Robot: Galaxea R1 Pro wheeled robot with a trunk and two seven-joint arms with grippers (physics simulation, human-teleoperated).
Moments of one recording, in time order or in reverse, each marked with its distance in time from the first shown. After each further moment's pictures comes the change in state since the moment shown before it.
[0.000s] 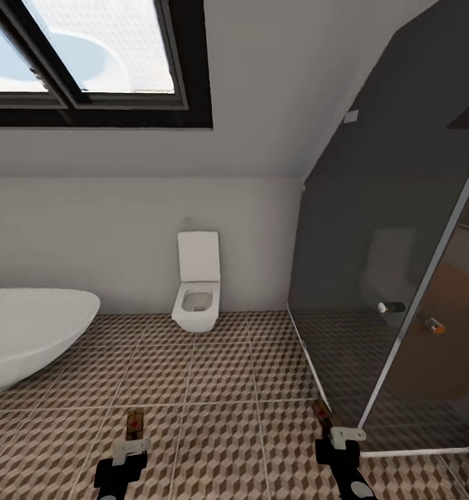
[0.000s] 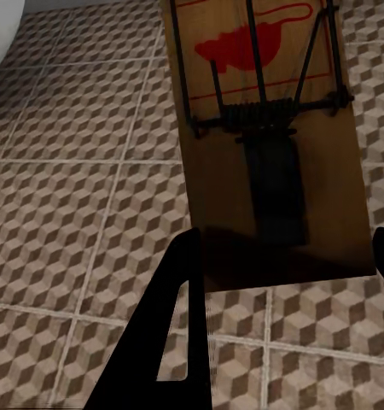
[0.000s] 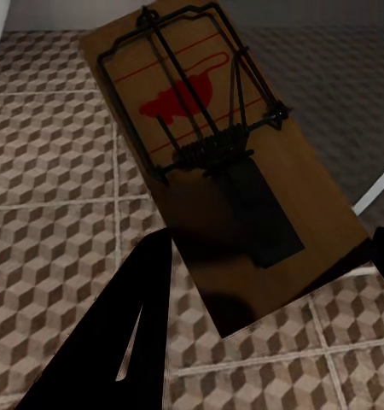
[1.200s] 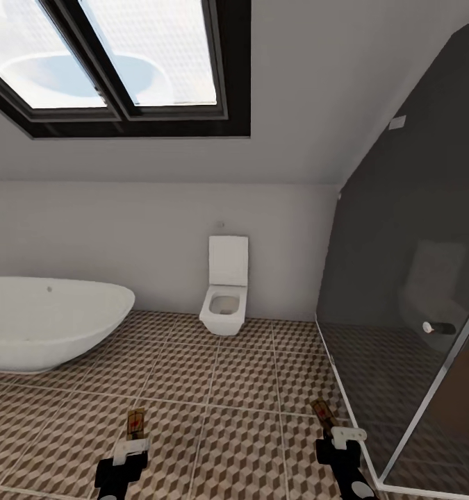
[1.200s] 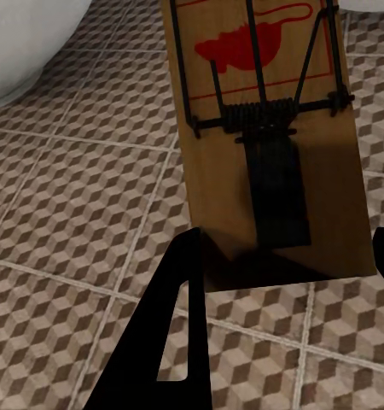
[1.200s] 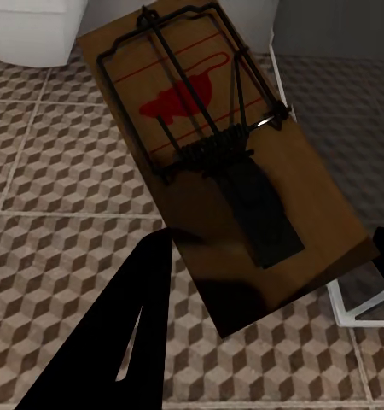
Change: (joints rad) left arm -0.001 -0.002 0.002 -0.001 -0.001 0.001 0.001; right arm 0.000 -0.003 0.000 -0.001 -0.001 0.000 0.000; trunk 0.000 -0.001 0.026
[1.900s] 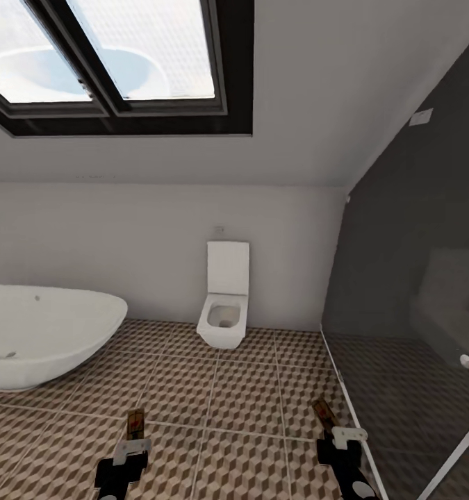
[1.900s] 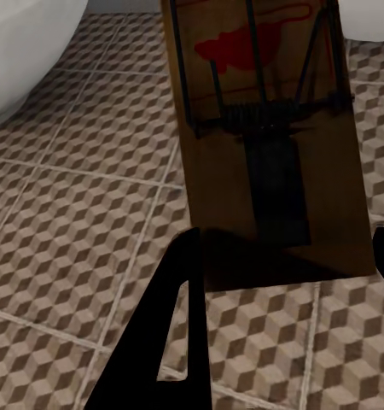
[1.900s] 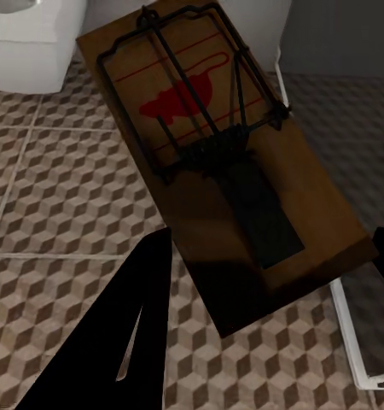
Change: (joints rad) left arm 0.000 0.000 0.000 0.000 0.000 0.000 -0.001; right arm 0.000 -0.003 0.000 0.000 0.000 0.000 0.000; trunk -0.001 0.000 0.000
